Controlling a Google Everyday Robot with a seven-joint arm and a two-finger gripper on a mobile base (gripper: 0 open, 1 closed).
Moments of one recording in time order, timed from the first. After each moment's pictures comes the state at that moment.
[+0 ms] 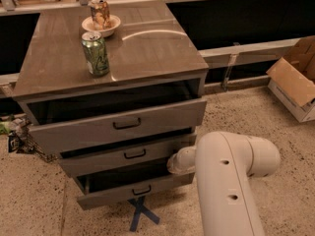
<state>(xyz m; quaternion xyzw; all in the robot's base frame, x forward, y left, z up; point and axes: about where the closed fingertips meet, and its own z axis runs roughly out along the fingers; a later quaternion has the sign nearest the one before) 0.681 -0.085 0.221 -0.78 0.59 -0.02 0.22</state>
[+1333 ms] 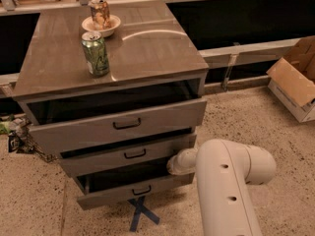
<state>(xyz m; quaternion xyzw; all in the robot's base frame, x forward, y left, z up) 0.693 -0.084 0.195 -0.78 0.58 -0.02 0.22</state>
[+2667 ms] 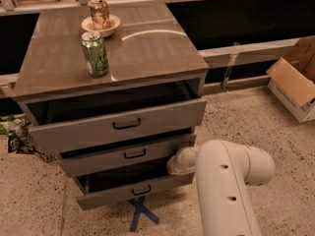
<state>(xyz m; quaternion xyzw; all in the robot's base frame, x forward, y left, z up) 0.689 -0.081 0.191 -0.79 0.58 -0.01 0.21</state>
